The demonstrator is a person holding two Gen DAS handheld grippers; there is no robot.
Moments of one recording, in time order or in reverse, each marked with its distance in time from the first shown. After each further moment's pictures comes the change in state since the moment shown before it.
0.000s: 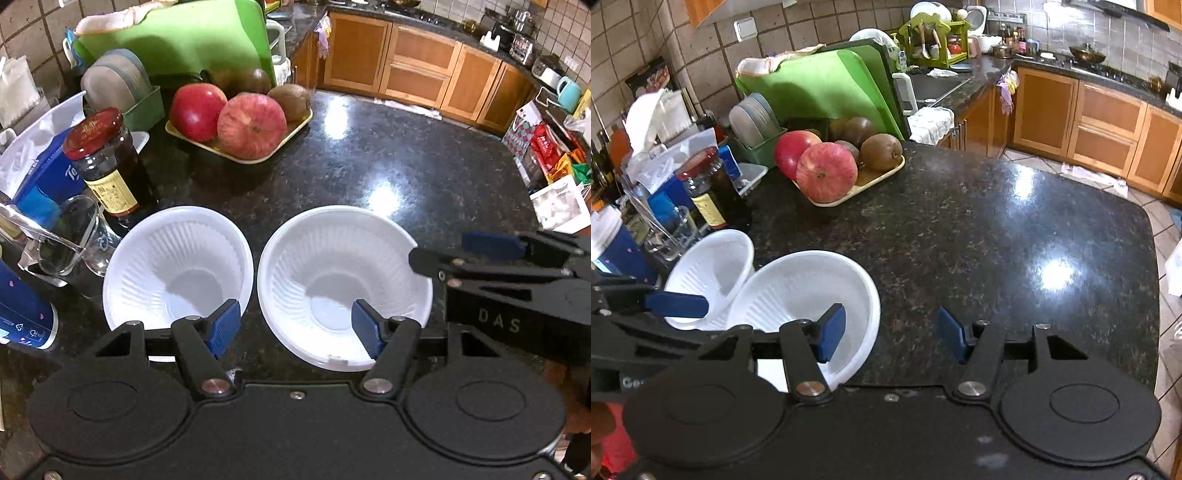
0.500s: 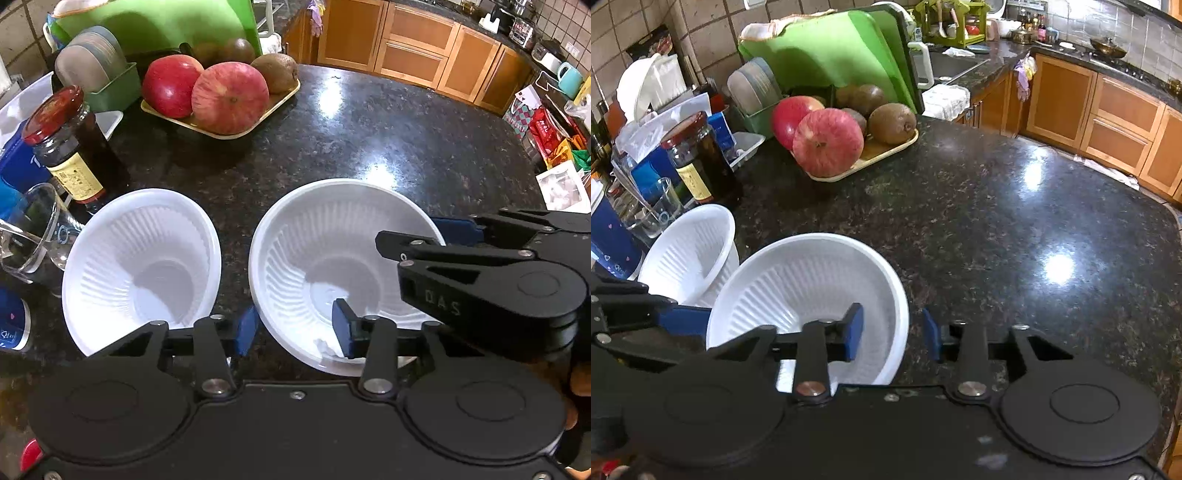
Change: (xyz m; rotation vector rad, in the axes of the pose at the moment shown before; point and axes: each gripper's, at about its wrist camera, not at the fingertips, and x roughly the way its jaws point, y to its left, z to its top) left arm 0.028 -0.010 0.002 0.010 0.066 -0.018; right arm 0.041 0.002 0.004 -0.051 0.080 0.022
